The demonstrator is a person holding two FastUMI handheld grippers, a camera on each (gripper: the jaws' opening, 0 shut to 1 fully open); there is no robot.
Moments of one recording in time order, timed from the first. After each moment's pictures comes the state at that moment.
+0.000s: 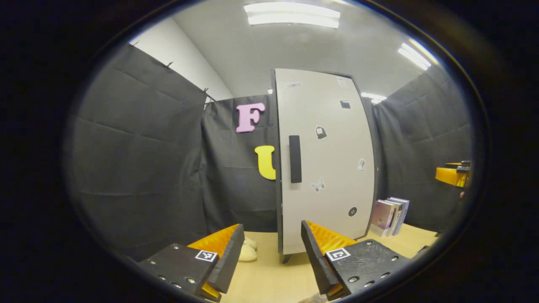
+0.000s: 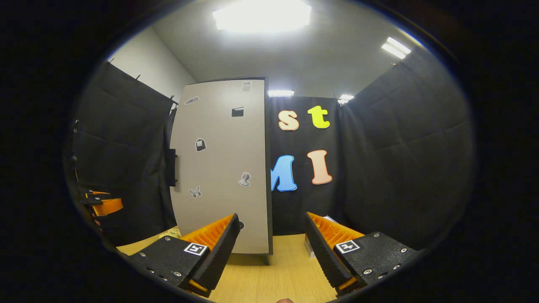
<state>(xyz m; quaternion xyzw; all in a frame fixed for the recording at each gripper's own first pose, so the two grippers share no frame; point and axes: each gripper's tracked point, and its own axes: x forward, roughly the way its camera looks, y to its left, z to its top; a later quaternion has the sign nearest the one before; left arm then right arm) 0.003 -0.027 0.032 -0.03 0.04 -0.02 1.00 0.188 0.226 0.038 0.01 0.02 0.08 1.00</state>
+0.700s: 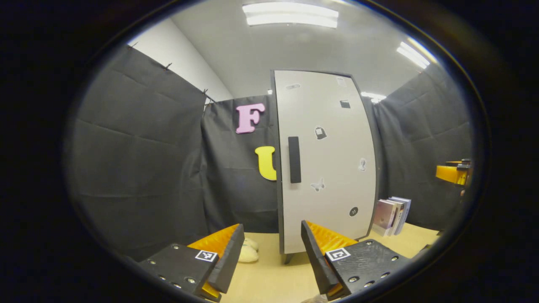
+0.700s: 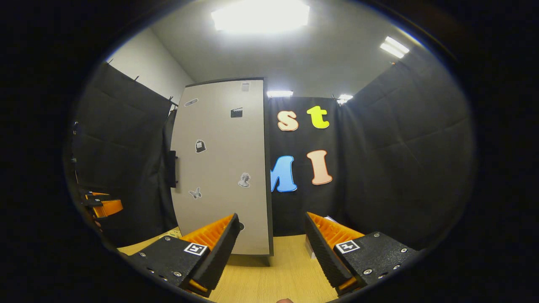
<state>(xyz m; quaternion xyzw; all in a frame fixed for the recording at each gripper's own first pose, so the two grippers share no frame) 0.008 -0.026 0.031 -0.02 0.03 -0.02 1.00 0.193 0.224 0.039 0.01 0.02 0.07 1.00</state>
